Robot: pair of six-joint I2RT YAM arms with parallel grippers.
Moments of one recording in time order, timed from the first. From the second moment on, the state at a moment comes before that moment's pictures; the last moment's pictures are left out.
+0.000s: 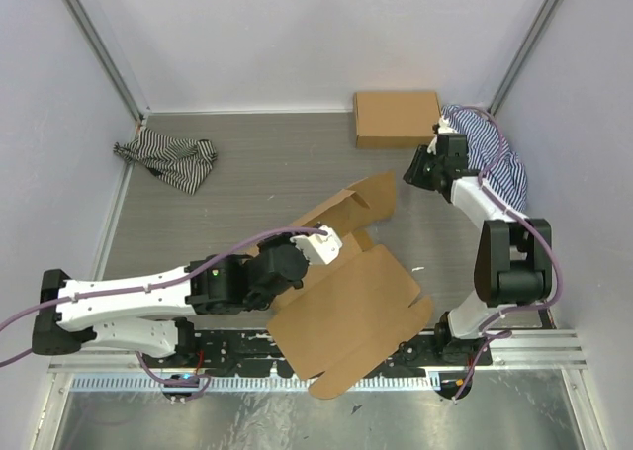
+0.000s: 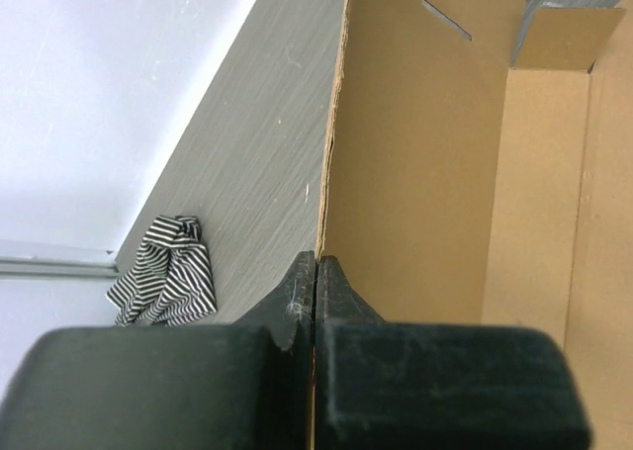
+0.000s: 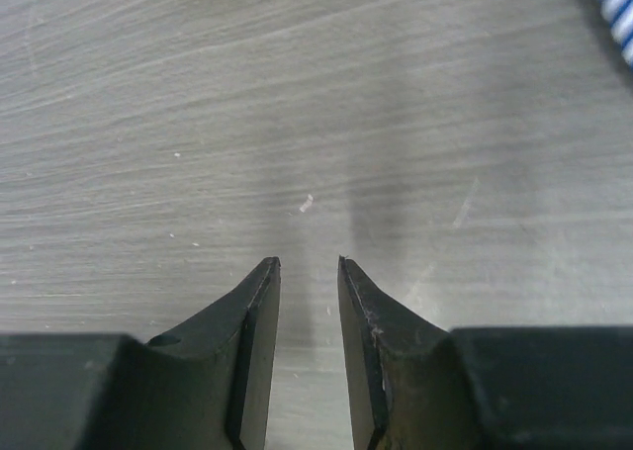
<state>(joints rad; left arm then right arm) -1.41 1.15 1.04 -0.48 -0.89 0.25 0.03 1.58 1.04 -0.18 -0.13 0.31</state>
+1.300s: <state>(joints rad) -1.43 1.39 1.11 -0.54 -0.91 0.22 0.03 1.27 0.70 0.02 -0.67 0.23</state>
